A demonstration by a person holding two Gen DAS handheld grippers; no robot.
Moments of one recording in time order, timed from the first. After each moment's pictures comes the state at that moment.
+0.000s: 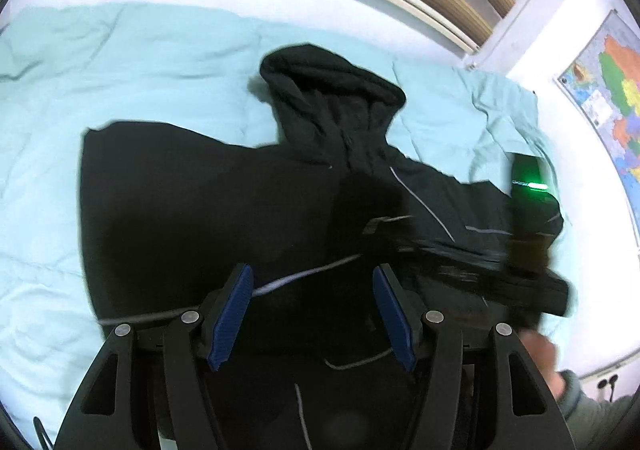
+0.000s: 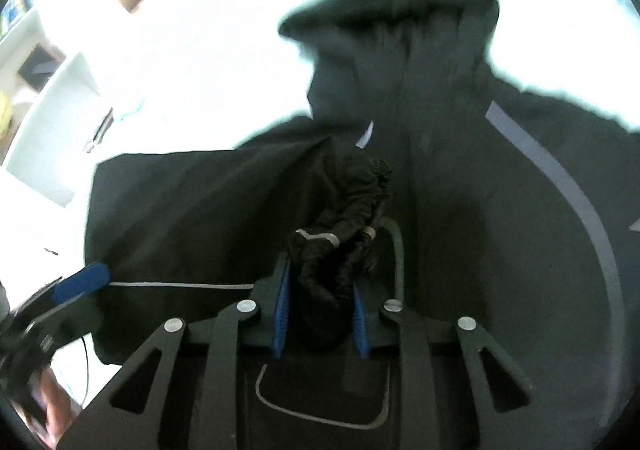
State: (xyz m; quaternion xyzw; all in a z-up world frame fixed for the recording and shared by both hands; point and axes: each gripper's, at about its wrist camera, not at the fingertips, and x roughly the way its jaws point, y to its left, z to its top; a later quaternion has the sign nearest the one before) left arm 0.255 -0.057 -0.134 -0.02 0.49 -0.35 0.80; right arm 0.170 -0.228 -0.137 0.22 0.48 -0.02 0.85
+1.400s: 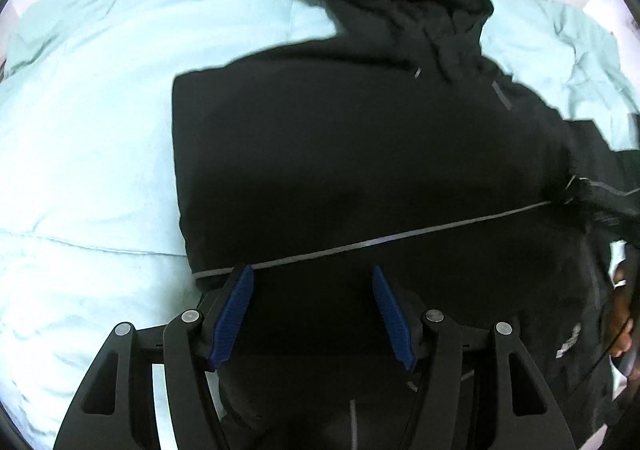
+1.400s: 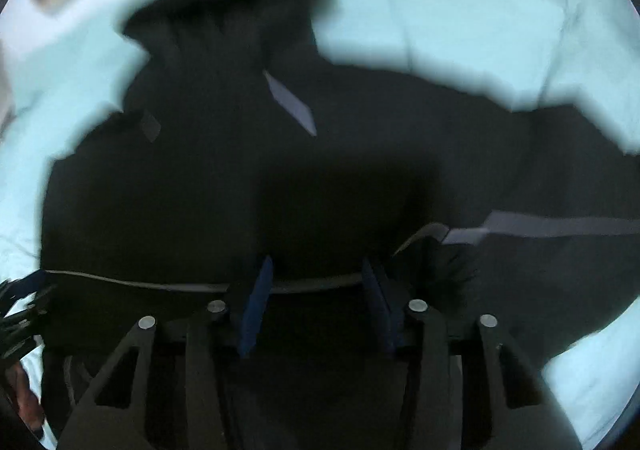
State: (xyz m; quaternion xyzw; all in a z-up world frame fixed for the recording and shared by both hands) left arm 0.262 -0.101 -0.244 0.11 0.57 -0.24 0.78; right arm 0.126 -0.333 -0.206 0.17 0.57 -0.17 0.78
